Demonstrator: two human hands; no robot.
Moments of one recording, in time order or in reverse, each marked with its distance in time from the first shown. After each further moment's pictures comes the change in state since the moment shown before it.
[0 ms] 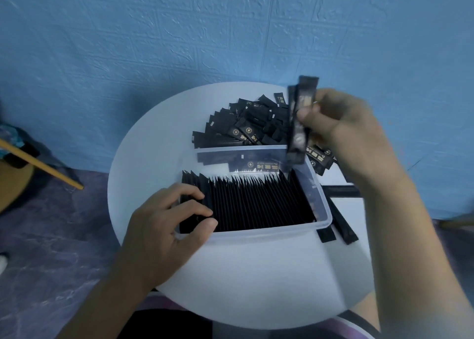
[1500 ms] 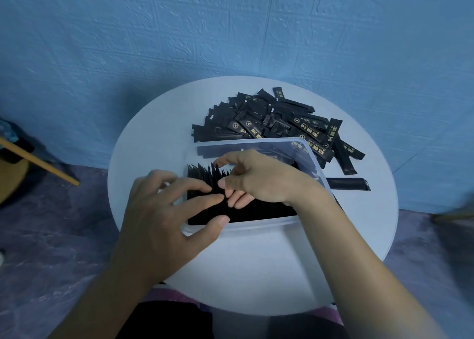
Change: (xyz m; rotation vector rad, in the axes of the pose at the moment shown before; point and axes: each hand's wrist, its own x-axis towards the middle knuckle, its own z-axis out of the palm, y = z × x) left_hand 0.002 0.009 -0.007 0.272 0.099 0.209; right_hand -0.023 0.026 0.087 -0.189 -0.676 0.394
